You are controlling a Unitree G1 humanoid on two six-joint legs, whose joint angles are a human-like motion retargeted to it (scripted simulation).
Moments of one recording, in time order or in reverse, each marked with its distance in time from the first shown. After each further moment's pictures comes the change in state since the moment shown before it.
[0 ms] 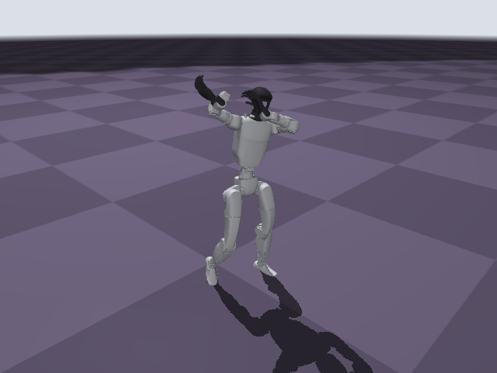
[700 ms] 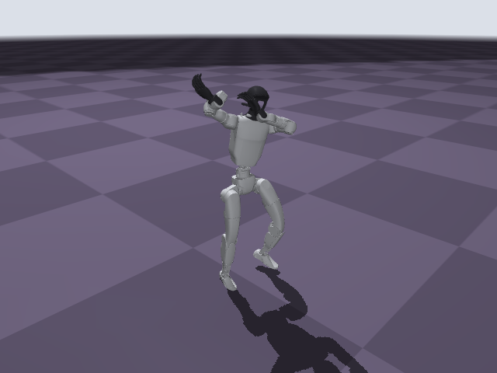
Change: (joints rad) left arm 0.022 0.026 -0.016 -0.021 0.028 0.029 -0.032; right arm -0.047 0.002 0.000 -0.085 0.000 0.000 0.000; waist -0.048 -0.073 -0.033; left_leg -0.357 0.096 0.041 0.680 -0.010 -0.064; right_leg 0.143 0.107 -0.023 -0.677 -0.136 0.087
